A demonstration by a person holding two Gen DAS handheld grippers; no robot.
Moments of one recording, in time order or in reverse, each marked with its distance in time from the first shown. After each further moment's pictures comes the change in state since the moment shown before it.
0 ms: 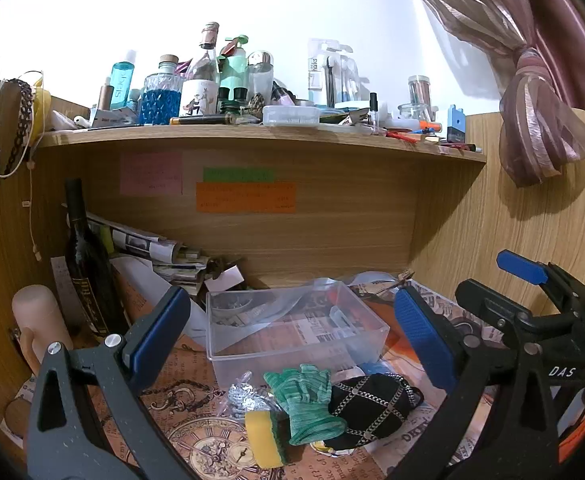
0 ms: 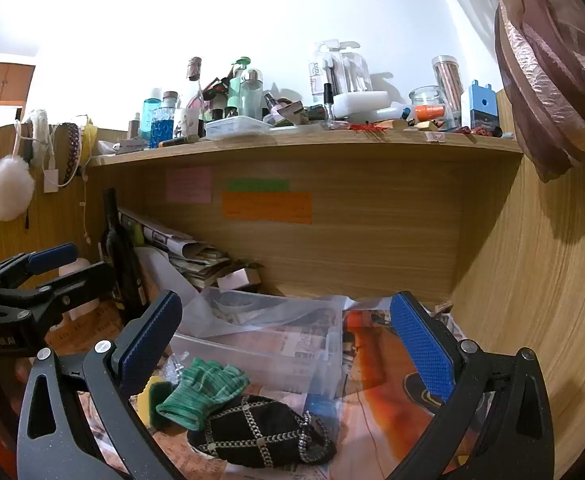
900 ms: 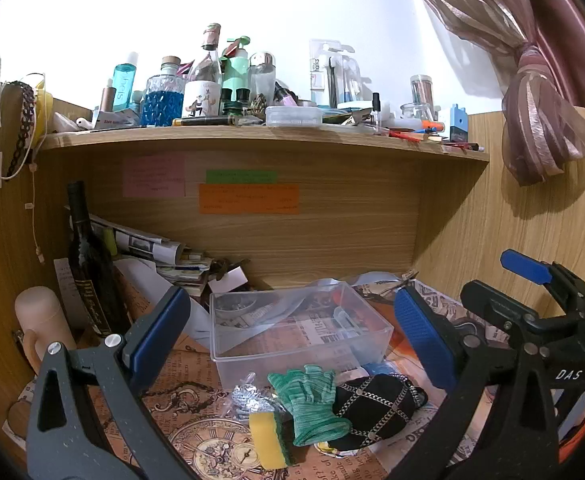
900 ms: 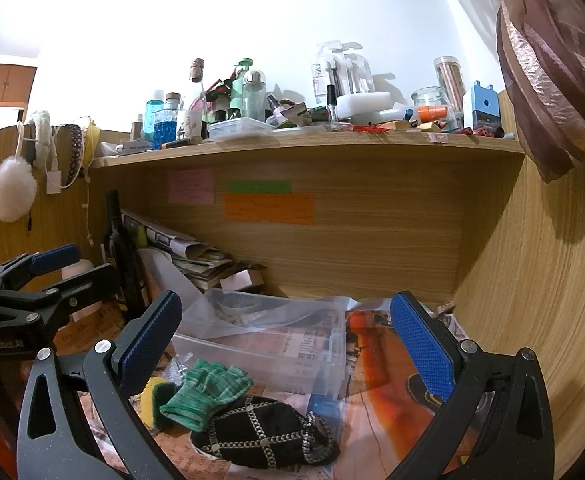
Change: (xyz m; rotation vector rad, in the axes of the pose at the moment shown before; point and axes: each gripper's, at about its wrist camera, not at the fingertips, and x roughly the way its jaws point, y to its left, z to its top) left arm -0.001 0.002 0.001 0.004 -0.004 0.006; right arm 0.000 0.002 0.000 -0.001 -0.010 0.006
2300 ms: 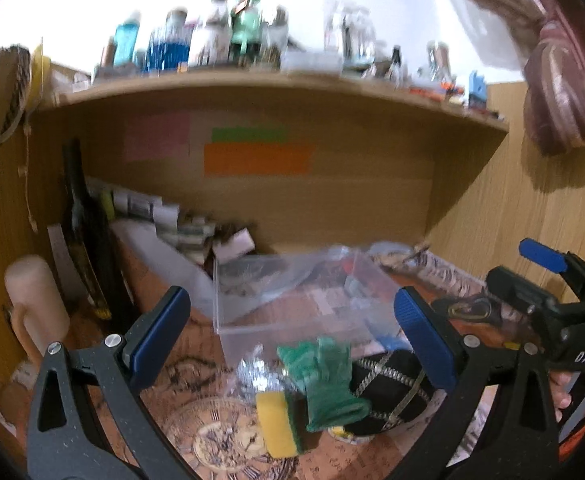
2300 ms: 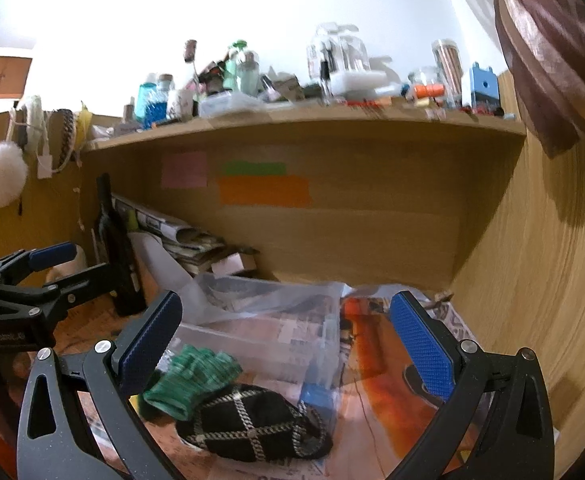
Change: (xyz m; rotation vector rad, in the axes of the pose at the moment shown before) left arm 0.035 0.015 -0.028 -0.025 0.133 0.010; right arm 0.017 -0.012 -0.020 0.007 0.068 -0.026
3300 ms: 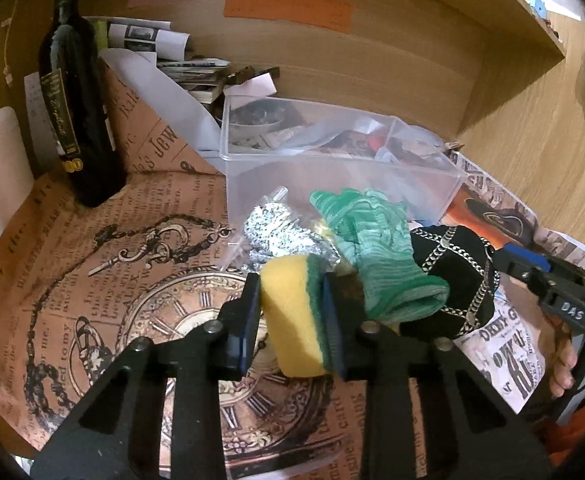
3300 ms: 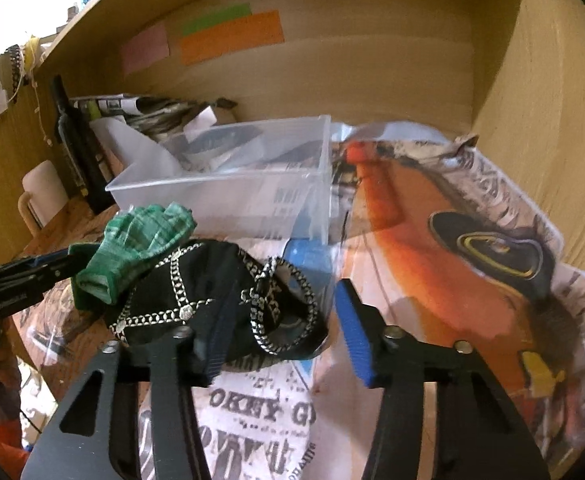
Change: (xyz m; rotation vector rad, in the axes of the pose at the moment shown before) left arm 0.061 0.031 -0.086 -0.106 0.367 0.002; right arm 0.064 -0.040 -0.085 0.126 0.443 0.085
